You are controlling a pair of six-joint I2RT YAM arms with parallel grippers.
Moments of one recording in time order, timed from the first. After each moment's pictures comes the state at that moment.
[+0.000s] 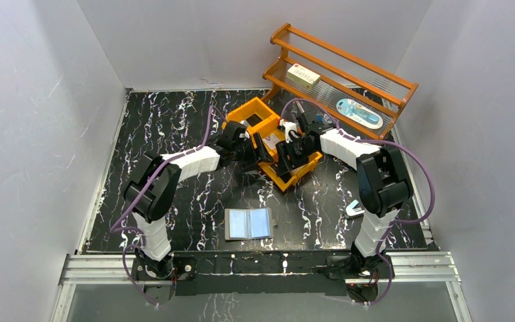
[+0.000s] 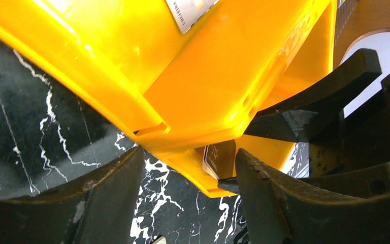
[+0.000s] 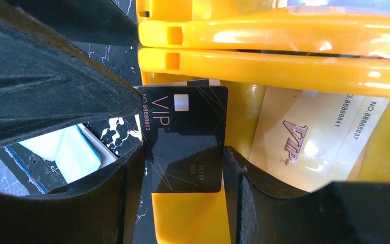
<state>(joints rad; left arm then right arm) -0.60 1.84 1.12 -0.06 0.29 -0.89 0.43 1.82 1.24 -0.57 -0.54 -0.06</state>
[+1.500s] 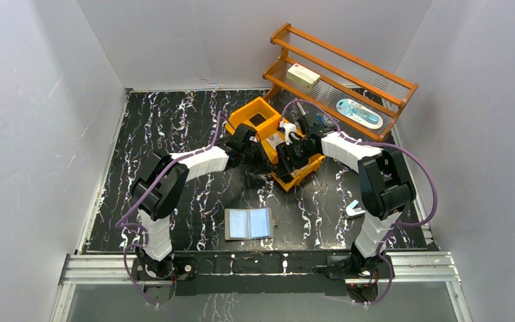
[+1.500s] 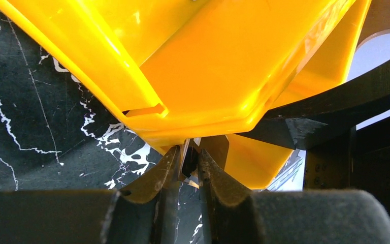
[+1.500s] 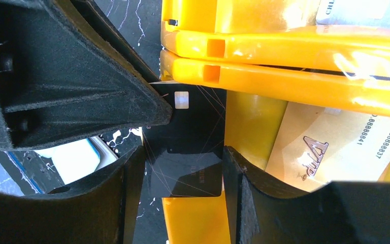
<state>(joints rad) -0.66 1.91 1.21 -0.14 0.28 -1.01 0.44 1.80 1.20 -0.52 -0.56 -0.09</state>
